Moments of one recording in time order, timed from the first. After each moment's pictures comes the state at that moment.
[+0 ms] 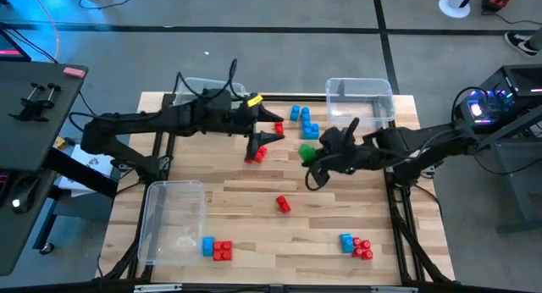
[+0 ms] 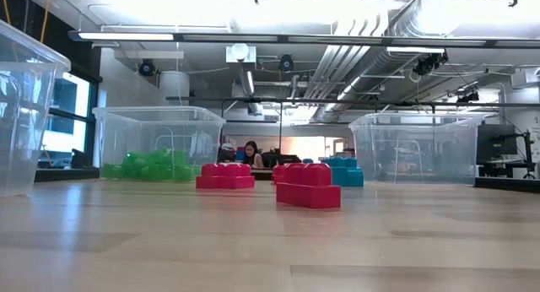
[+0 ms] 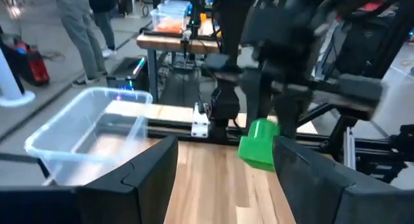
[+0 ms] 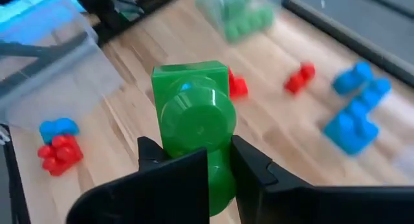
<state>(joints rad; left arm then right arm) 0.12 1.43 1.37 -0.14 0.08 -0.06 0.26 1.39 1.51 -0.99 0.50 0.75</state>
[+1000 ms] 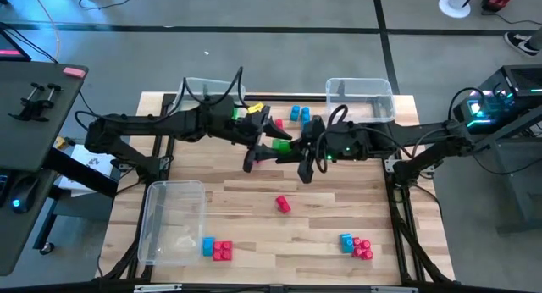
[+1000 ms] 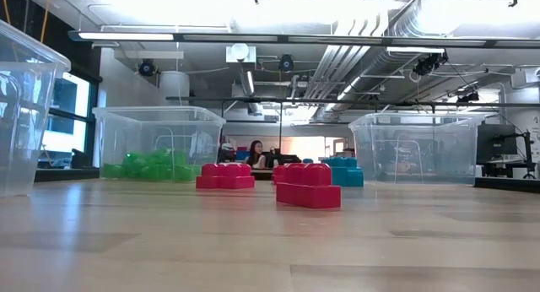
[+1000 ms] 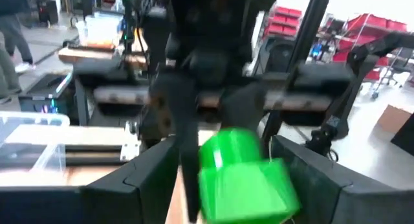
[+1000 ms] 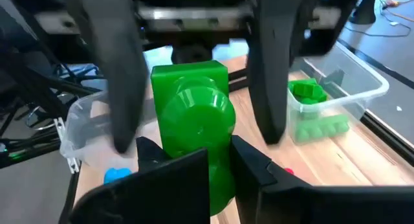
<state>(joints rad) 0.07 1.47 1.37 -0.01 0.29 -0.12 0.17 1.43 1.52 -0.50 0.32 0.33</state>
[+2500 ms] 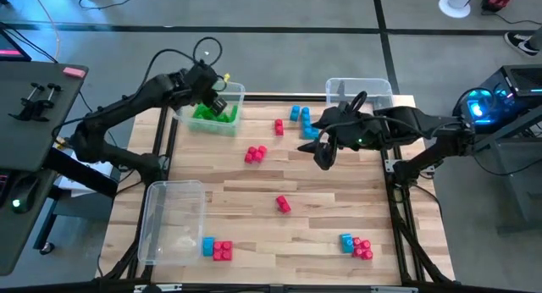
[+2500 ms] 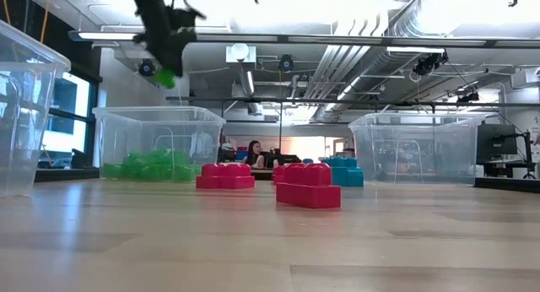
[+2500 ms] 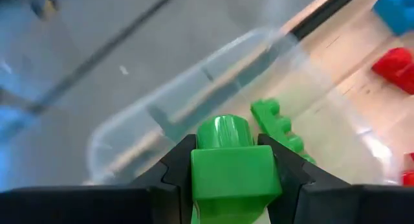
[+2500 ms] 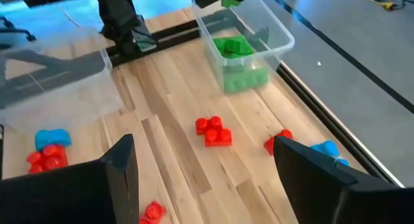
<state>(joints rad) 0.61 1.32 1.29 -0.96 -0.44 -0.11 0.16 1.43 1.78 -1.06 0.46 0.41</state>
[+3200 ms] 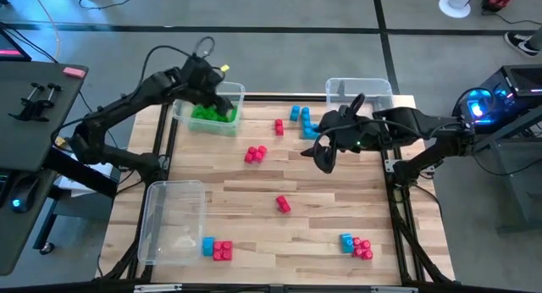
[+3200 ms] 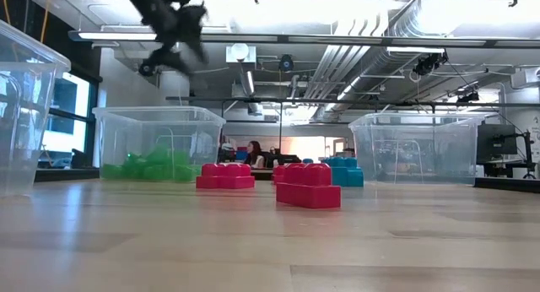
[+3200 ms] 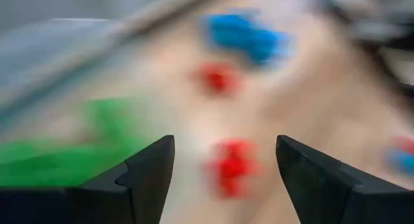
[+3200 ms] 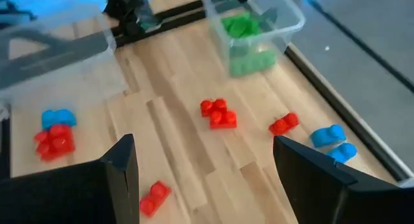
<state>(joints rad) 0.66 1.30 1.25 -0.80 0.24 -0.28 0.18 1.43 1.78 -1.12 0.41 0.44</state>
